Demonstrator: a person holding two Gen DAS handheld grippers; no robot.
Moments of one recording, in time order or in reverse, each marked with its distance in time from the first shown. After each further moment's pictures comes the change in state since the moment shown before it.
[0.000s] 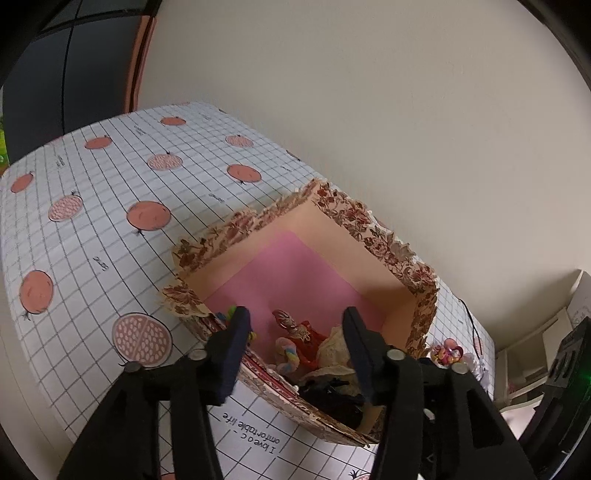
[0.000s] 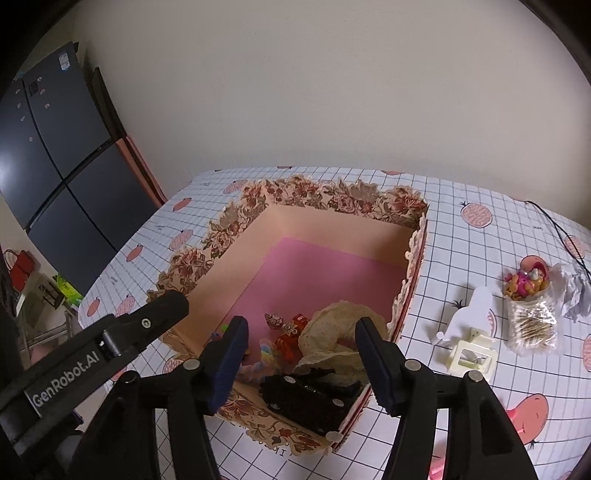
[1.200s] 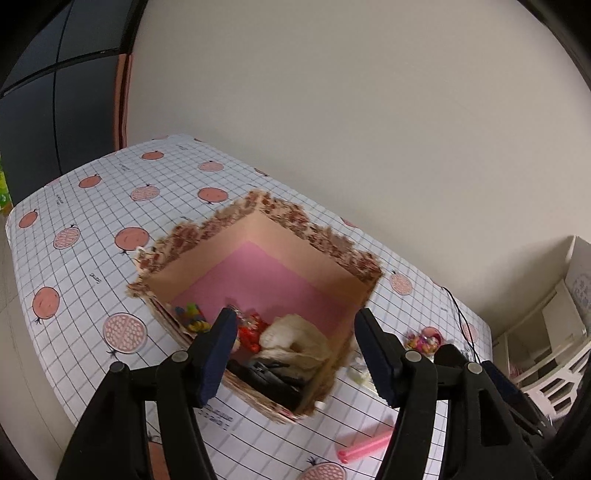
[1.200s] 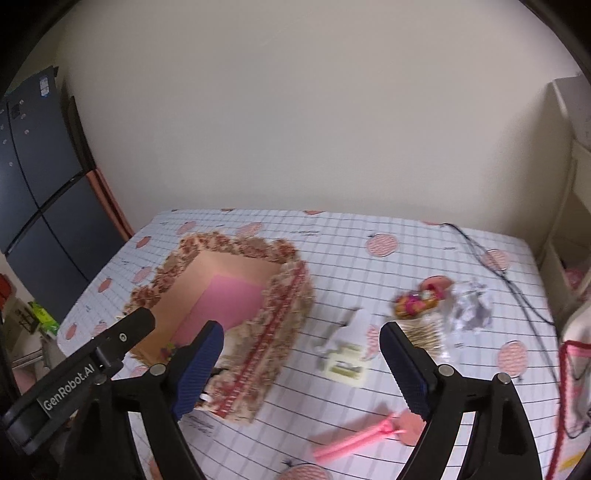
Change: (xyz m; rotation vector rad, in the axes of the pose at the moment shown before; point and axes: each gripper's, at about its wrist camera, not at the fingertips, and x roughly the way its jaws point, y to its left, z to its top) left arm -0.036 -0.090 -0.030 0.117 -0.060 0.027; right arm -0.102 -0.085 0.008 0.044 -0.111 -0.153
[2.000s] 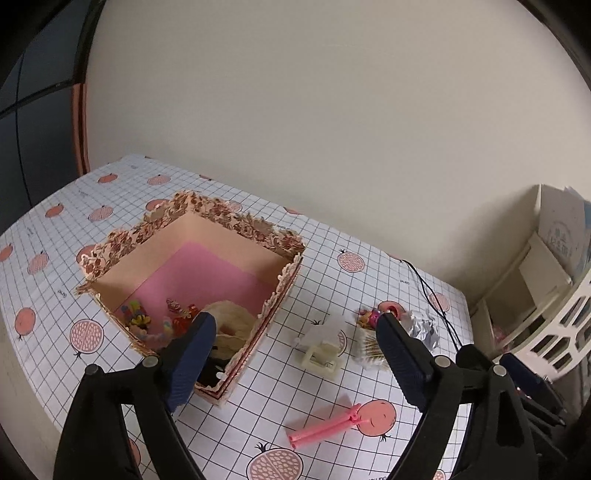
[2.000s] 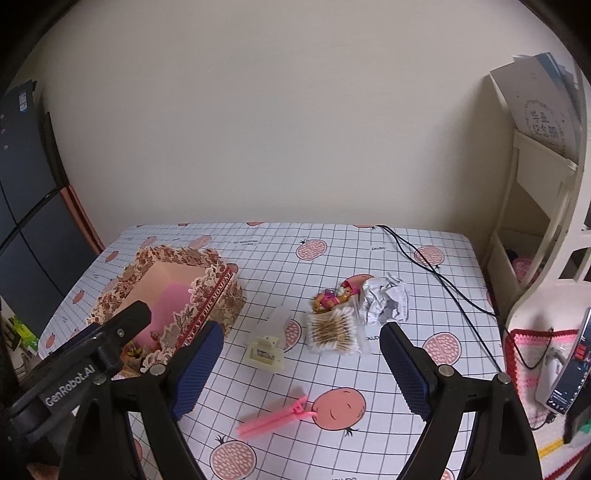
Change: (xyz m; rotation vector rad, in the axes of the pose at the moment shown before) left arm -0.010 -0.078 -0.027 0.157 -0.007 -0.081; right arm -0.054 -0.074 -0.011 0.046 -0.039 -0.106
